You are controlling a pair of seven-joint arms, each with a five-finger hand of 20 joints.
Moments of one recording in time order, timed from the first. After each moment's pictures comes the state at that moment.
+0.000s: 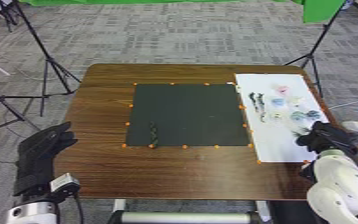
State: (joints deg) left arm 137.6 -49.8 -91.3 -127.4 41.8 37.0 31.5; right arm -110.6 -48.2 86.7 -118.0 -131.6 -6.3 49.6
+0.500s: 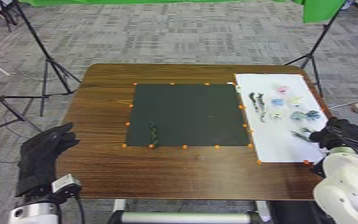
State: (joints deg) left arm 137.6 -48.9 -90.3 -127.3 40.4 37.1 32.7; right arm -110.0 -46.8 88.0 -116.2 -133.6 -5.5 51.9
